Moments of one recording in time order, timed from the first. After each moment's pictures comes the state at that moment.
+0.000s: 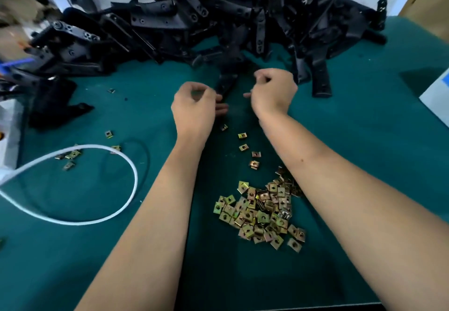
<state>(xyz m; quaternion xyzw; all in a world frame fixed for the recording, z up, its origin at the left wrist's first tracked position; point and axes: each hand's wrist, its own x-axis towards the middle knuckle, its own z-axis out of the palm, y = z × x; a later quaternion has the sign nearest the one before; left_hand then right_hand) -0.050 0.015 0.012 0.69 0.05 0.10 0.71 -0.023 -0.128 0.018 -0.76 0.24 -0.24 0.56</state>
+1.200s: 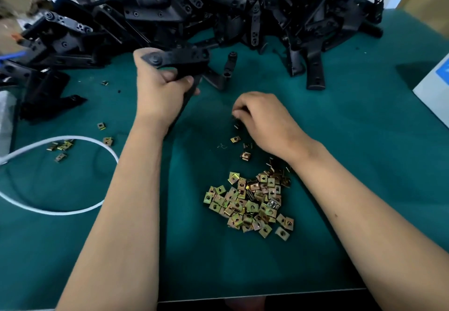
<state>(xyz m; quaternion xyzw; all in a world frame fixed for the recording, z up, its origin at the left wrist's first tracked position) -0.050 0.054 0.038 0.72 -0.06 0.15 0.68 -0.107 -0.147 0.021 -0.95 -0.13 -0.11 0.27</state>
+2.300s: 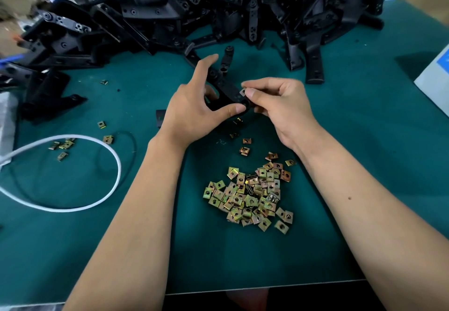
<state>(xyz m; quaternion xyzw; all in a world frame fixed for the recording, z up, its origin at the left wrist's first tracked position) -0.070 0.031 0.018 0.89 -0.21 0.12 0.39 -0.102 -0.163 0.011 -0.69 0.02 -0.10 0.71</state>
